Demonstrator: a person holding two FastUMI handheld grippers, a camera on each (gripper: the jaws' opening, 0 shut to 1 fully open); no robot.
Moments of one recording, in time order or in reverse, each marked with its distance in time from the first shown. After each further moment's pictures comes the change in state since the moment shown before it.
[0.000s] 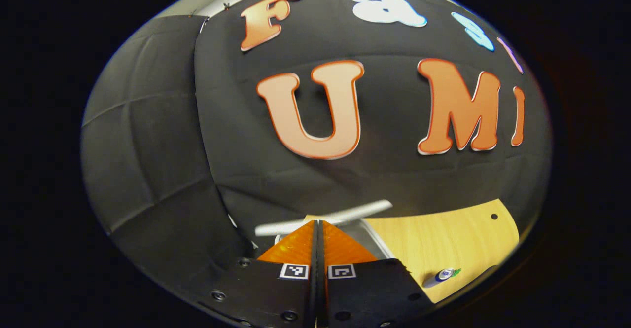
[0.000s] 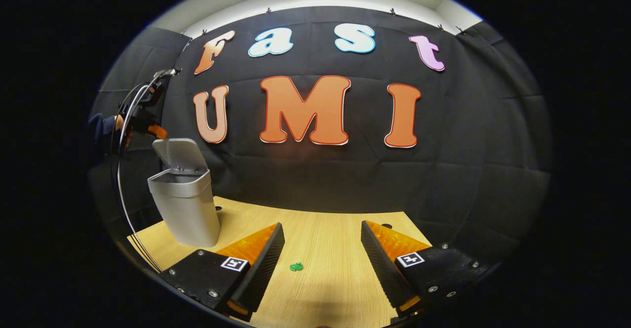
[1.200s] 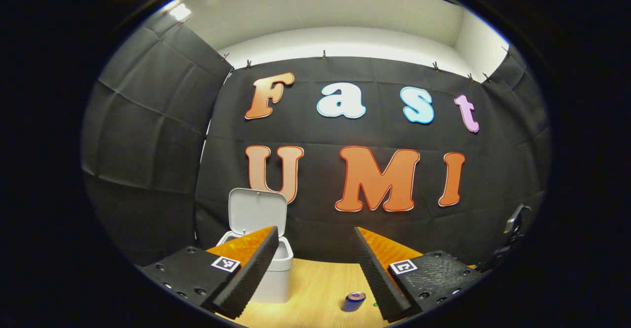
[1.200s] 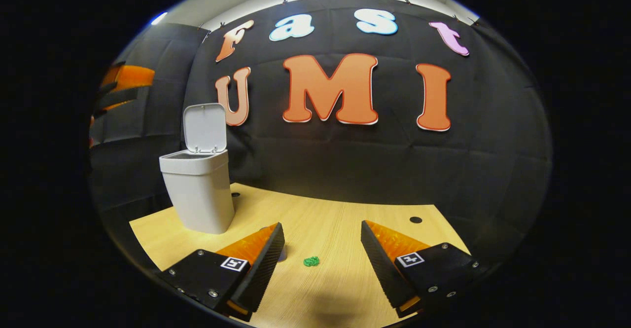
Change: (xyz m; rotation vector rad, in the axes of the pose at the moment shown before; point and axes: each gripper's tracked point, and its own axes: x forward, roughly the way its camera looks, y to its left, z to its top) left arm -0.283 -0.154 -0.044 -0.179 -0.461 -0.110; right arm 0.060 0.032 -0.089 -0.013 0.073 0.183
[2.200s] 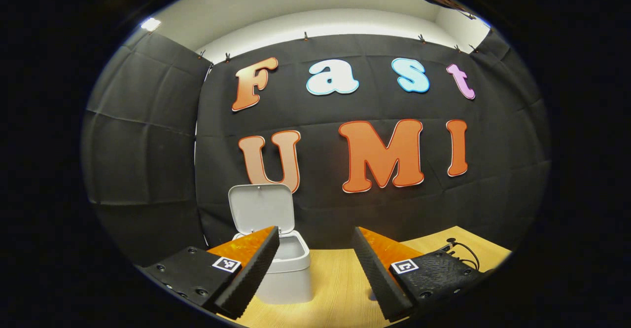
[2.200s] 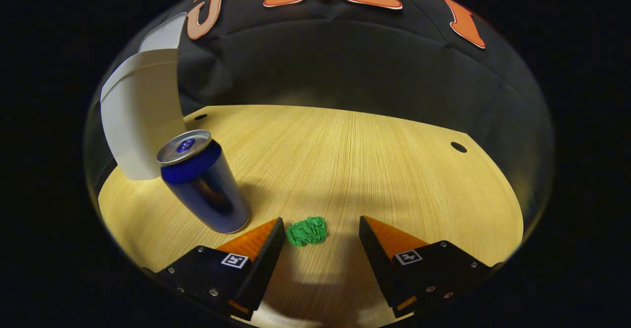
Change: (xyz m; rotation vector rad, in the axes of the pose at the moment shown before) left arm 0.059 0.027 -0.028 0.135 0.123 -0.031; right arm 0.160 0.012 -0.198 0.011 0.444 -0.047
